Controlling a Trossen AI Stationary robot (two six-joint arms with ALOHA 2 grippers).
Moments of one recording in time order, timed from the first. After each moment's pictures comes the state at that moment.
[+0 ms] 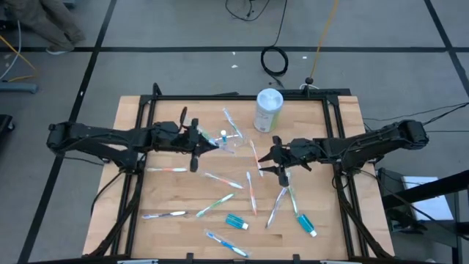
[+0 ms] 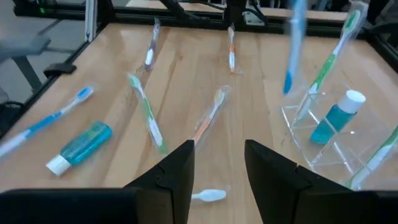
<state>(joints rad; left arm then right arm) 0.04 1.06 0.72 0.07 -0.02 0.01 0.09 1.19 0.65 0.13 -0.02 -0.01</state>
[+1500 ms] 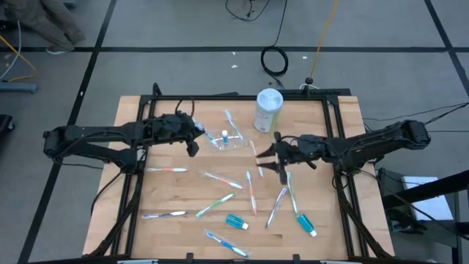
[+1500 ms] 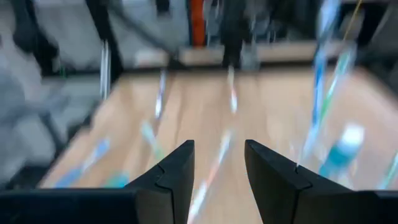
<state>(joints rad) 0.19 1.01 0.72 -0.27 -0.21 -0.18 0.09 1.15 0.65 0.23 -0.03 0.10</state>
